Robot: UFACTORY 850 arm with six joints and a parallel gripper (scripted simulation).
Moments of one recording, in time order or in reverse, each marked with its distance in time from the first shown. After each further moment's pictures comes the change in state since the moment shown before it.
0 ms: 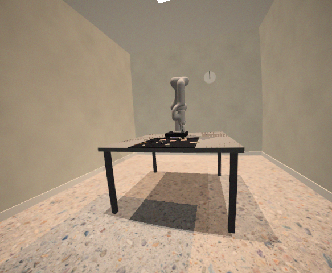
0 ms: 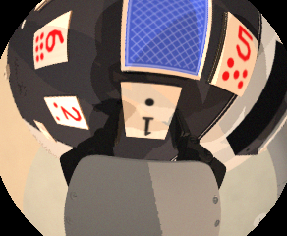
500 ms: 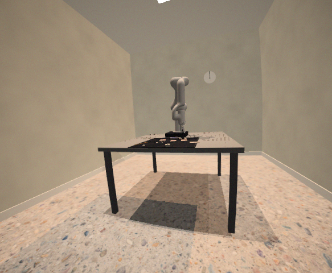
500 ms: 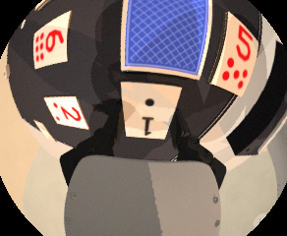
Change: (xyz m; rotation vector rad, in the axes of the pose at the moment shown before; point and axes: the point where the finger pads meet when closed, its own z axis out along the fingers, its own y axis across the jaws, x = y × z) arm 0.000 0.000 0.000 0.000 0.000 0.000
